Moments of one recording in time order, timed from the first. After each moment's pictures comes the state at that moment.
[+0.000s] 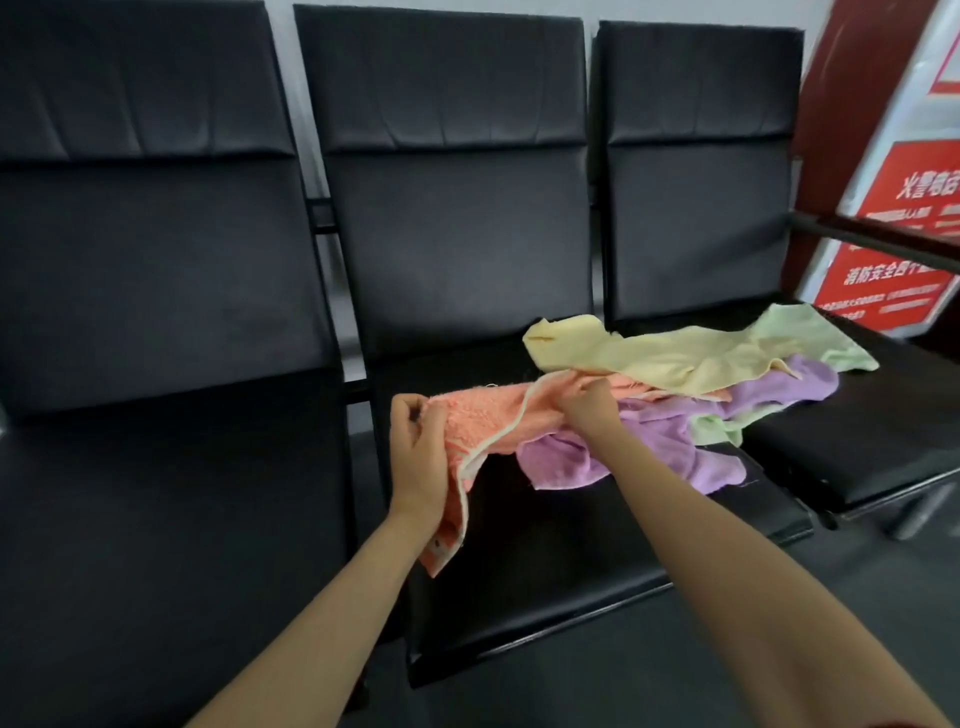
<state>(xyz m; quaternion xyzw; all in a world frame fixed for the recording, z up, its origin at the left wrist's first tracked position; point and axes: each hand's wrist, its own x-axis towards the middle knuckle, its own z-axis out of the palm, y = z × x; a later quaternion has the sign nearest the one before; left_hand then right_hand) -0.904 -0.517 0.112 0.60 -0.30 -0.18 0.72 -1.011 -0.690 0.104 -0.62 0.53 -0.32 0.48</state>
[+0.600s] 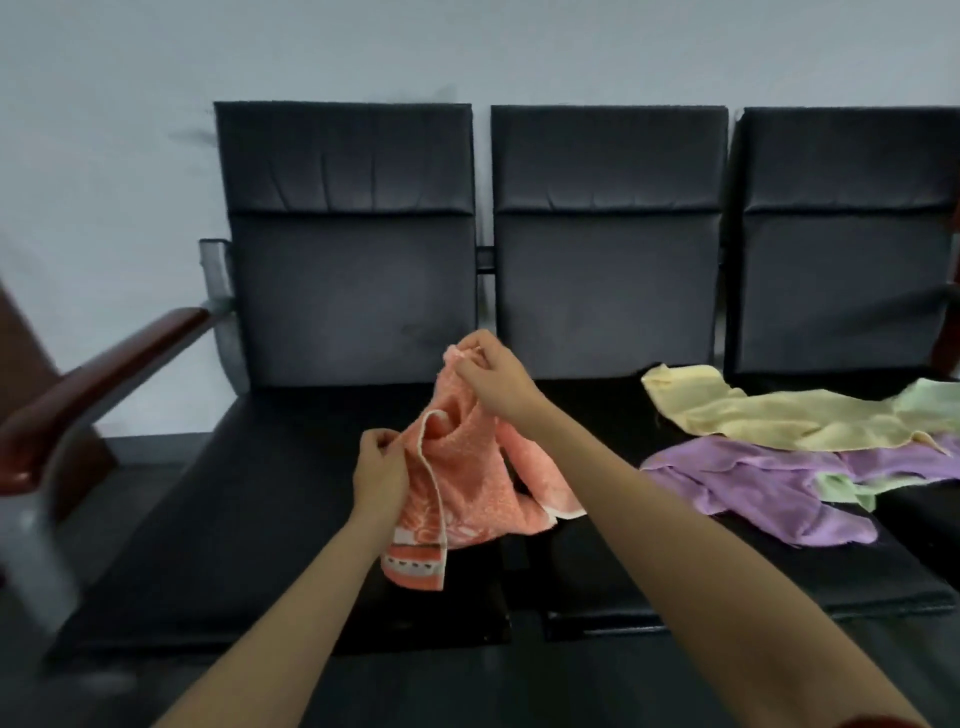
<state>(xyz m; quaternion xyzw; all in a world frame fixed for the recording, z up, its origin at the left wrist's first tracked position) -0.798 -0.340 0.144 0.75 -0.13 -0.14 0.63 -0.866 -0.474 0.221 -0.80 0.18 -0.28 0.50</state>
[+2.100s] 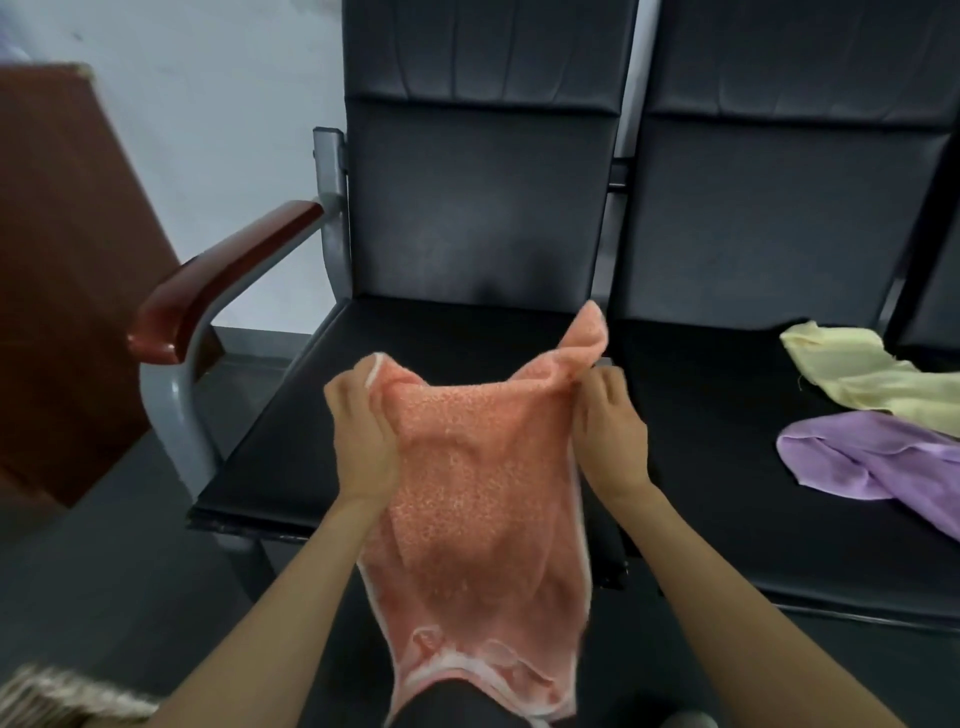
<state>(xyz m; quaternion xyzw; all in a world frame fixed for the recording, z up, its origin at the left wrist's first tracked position) -0.725 -0.223 0.079 0.81 -0.21 0.16 0.53 -0.860 -0.422 0.091 -0.90 0.23 -0.34 0.15</state>
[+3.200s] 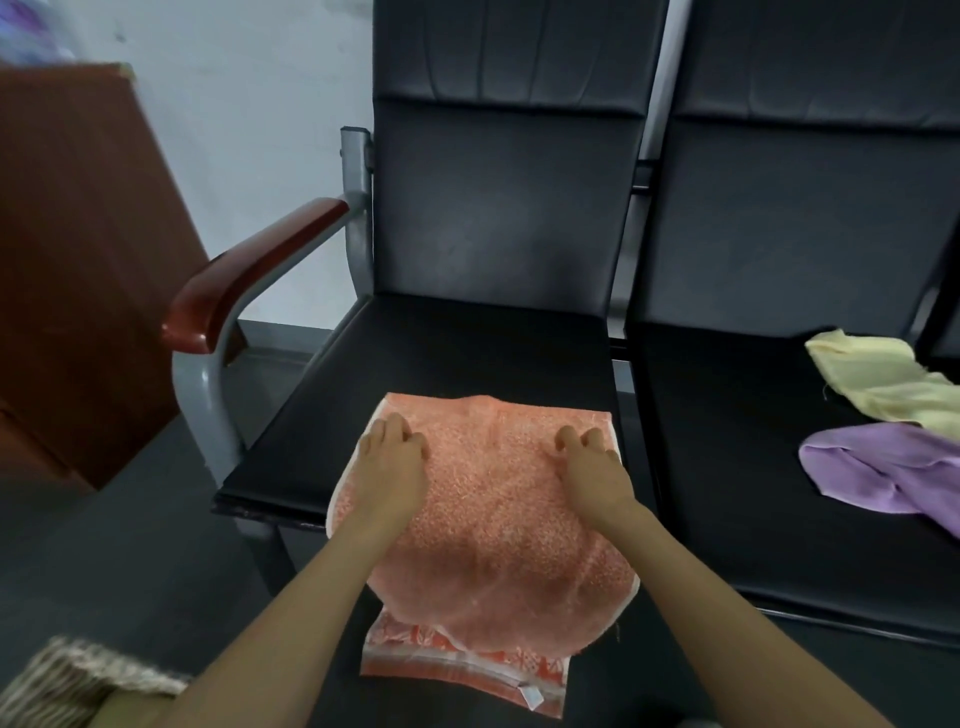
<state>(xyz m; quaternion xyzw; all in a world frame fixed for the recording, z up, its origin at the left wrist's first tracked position) -0.732 -0.208 0.051 0.95 -0.29 0.07 0.13 -0.854 -0.403 0.057 -0.94 0.30 -0.02 0.15</state>
